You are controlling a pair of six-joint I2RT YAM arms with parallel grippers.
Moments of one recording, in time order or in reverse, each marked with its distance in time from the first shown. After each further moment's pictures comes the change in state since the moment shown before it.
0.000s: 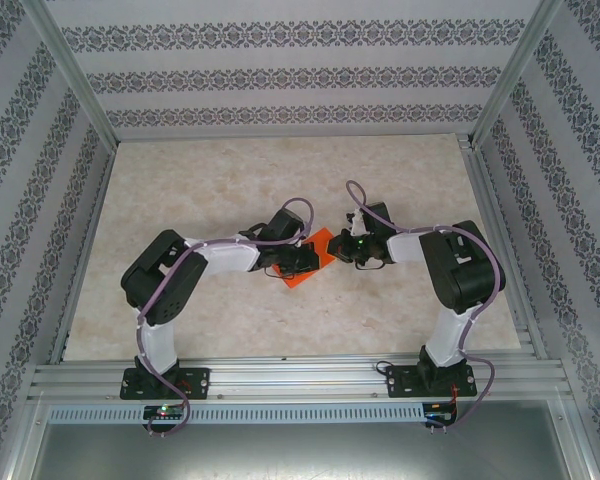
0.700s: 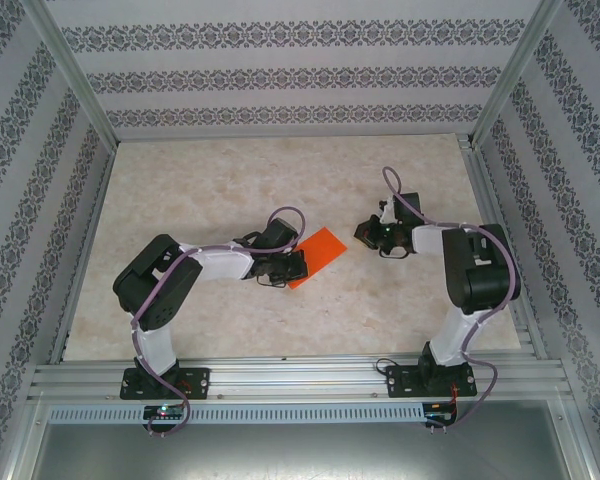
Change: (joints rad) left arm -0.005 -0.065 -0.106 -0.039 -0.130 -0.041; right arm -0.193 -0.064 0.024 -0.073 0.013 -0.025
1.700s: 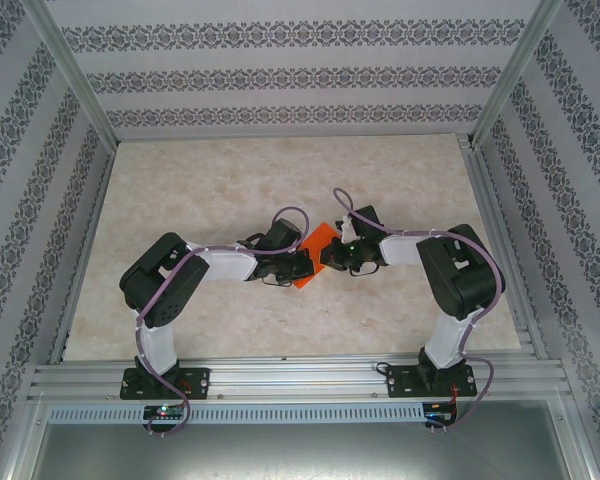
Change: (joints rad) left arm -0.016 0.039 -0.001 0.112 0.017 -0.048; right arm 0.264 0.032 -0.007 -0.062 0.003 -0.024
